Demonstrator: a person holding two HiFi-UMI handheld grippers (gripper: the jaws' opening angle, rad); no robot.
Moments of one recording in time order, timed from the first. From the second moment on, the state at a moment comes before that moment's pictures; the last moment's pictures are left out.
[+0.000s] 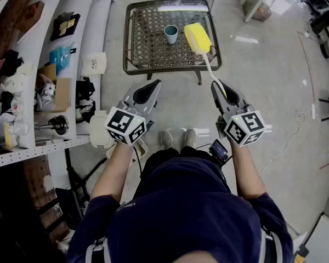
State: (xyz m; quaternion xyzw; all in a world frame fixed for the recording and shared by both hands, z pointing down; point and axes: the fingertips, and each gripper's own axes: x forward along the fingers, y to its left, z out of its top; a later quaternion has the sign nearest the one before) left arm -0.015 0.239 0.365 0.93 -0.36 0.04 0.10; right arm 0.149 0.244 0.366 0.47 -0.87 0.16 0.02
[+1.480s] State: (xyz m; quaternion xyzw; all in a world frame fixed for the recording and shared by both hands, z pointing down) left arm -0.003 0.178 0.397 0.91 -0.39 0.05 0.12; right arm 0.168 0.179 0.395 0.45 -0.87 0.18 0.03
